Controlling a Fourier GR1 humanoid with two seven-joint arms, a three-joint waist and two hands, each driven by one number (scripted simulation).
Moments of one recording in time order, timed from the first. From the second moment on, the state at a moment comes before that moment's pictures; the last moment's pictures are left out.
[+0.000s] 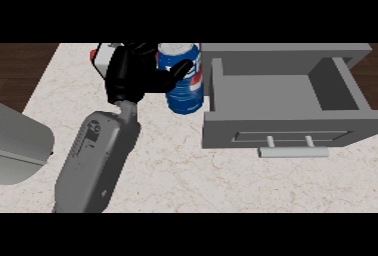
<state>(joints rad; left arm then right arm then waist) -0.70 0.00 -0.06 -1.34 0.23 0.36 0.16 0.46 -0.01 -0.71 -2.30 -0.57 0.48 0.26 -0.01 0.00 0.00</state>
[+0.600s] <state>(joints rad) -0.97 0.00 -0.12 -1.16 0.27 0.51 0.18 0.47 -0.01 -0.69 -2.29 -0.56 0.48 0.24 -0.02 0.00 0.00</state>
